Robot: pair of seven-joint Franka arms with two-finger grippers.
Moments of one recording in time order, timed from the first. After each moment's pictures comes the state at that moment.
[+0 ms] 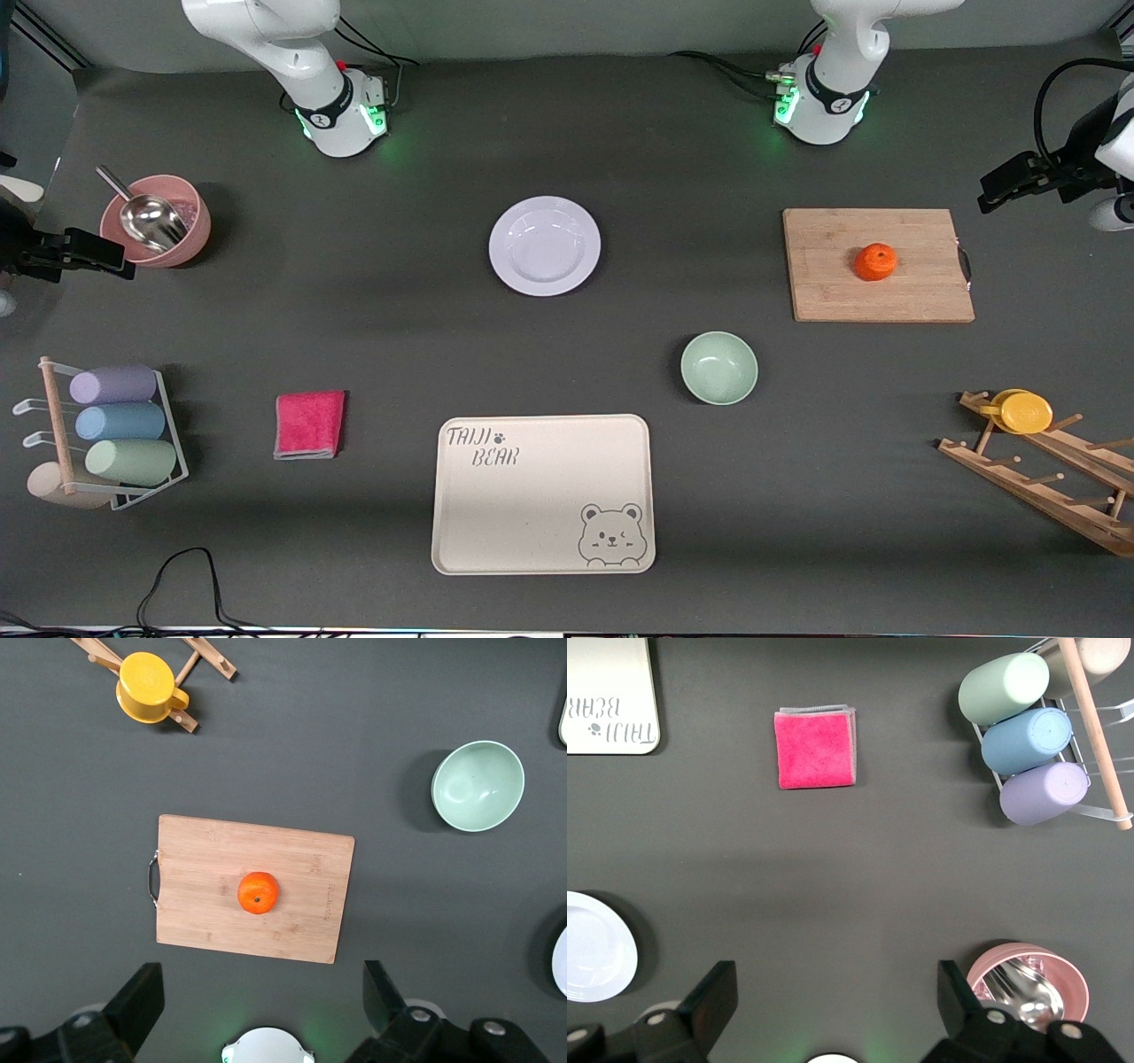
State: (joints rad) left arm 0.01 -0.15 -0.01 -1.74 0.01 1.50 -0.11; right arm 0.01 0.09 -0.11 -1.48 0.00 1.47 -0.09
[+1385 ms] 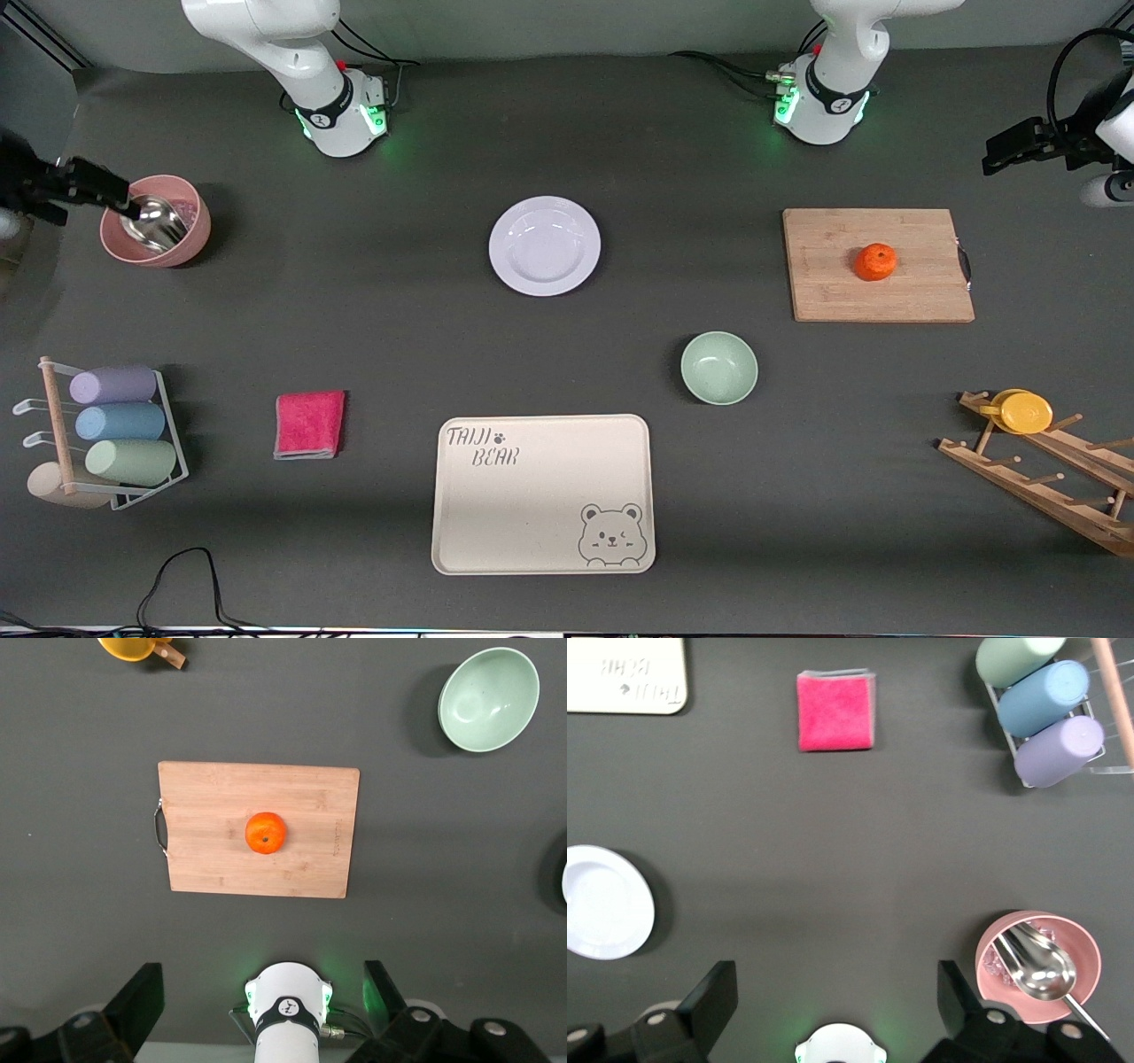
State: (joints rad) left arm 0.01 -0.13 0.00 -1.66 0.02 1.29 -0.02; right arm 0.04 -0.18 -0.10 -1.73 0.00 1.47 -0.08
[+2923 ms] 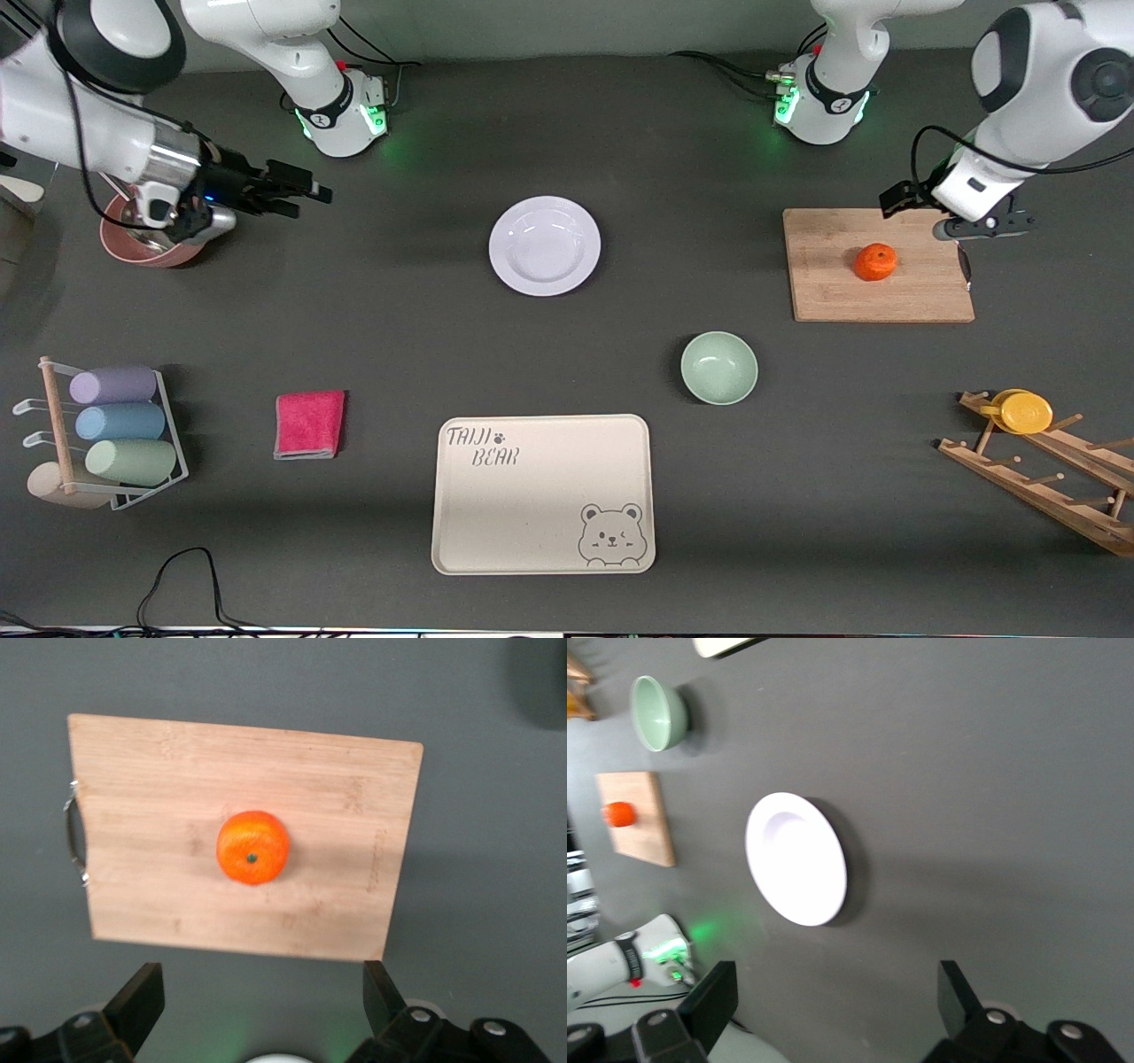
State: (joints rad) left arm 0.02 -0.37 0.02 -2.60 0.02 2.09 -0.05; right arm 0.11 -0.38 -0.12 -2.53 0.67 1.93 -0.26
